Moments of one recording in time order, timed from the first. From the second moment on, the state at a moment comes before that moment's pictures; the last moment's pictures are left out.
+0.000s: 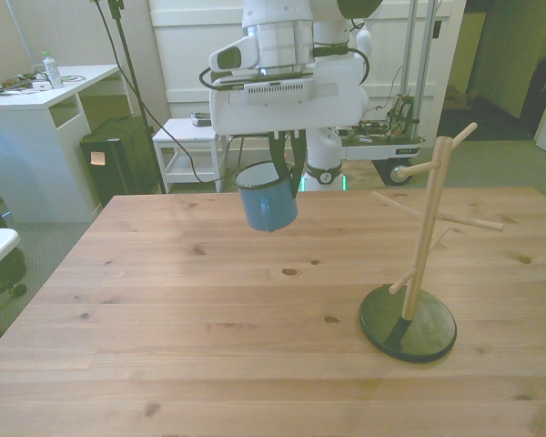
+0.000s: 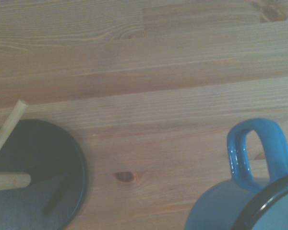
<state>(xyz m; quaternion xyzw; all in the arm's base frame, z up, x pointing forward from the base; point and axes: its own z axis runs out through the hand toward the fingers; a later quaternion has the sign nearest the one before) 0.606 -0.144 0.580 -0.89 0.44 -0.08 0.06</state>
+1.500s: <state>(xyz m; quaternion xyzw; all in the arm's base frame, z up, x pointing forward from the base) 0.661 -0.025 0.659 -0.94 0.32 -0.10 -0.05</state>
